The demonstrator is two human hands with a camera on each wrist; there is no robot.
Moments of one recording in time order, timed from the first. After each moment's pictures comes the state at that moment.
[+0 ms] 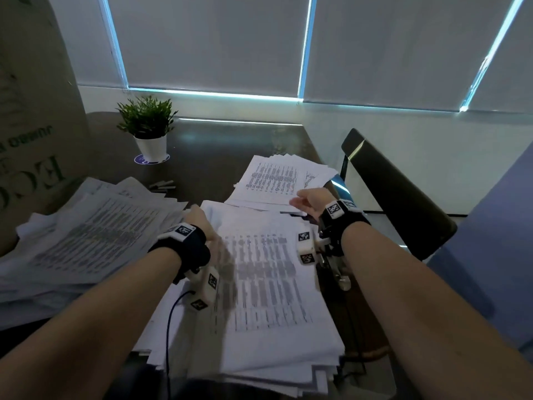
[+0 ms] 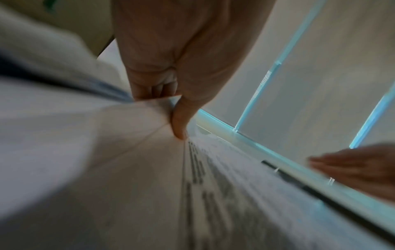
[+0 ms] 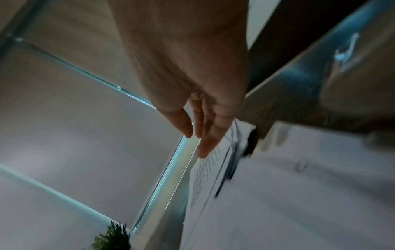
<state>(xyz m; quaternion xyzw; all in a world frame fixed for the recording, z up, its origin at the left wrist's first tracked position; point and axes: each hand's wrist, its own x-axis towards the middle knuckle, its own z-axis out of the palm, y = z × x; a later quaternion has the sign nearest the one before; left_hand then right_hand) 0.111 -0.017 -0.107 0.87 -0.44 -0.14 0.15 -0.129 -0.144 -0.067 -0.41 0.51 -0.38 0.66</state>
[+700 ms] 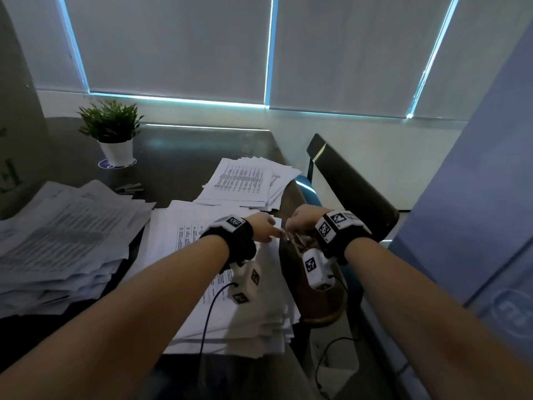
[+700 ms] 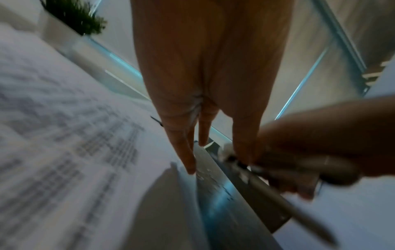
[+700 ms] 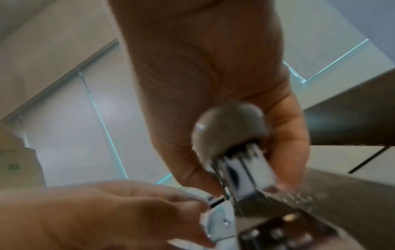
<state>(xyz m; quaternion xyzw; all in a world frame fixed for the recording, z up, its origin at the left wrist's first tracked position) -0.072 -0.034 -0.086 0.65 -0.63 -0.36 0.21 -0.215 -0.070 -0.048 -0.75 0.62 0.03 0.23</state>
